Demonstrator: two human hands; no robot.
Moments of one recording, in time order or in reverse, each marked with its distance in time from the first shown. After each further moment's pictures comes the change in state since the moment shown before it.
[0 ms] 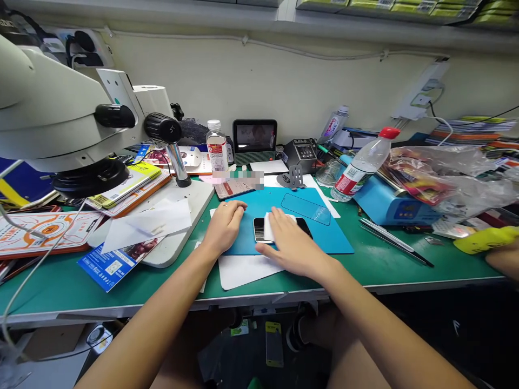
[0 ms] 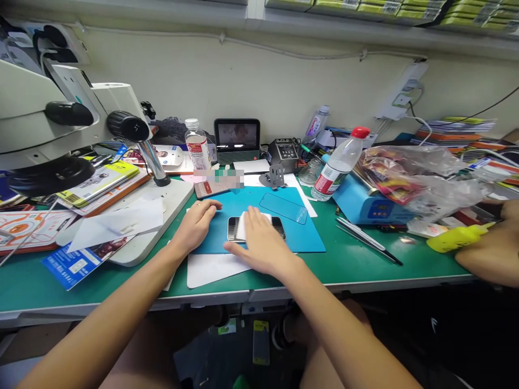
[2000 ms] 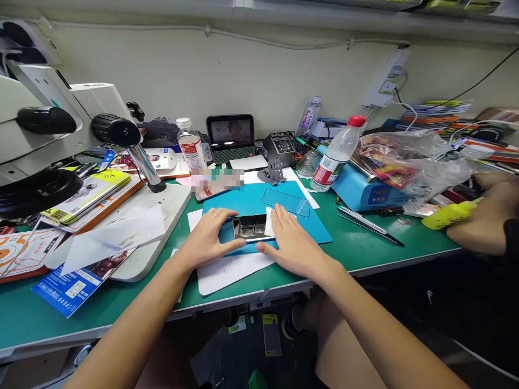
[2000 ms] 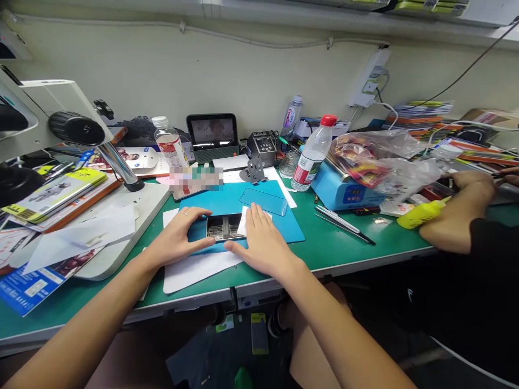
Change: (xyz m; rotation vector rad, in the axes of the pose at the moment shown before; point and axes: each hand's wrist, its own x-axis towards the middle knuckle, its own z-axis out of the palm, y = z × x) left_hand -0.010 0.006 -0.001 0.188 -0.299 0.257; right_hand -0.044 0.035 0.000 0.010 0.035 0.134
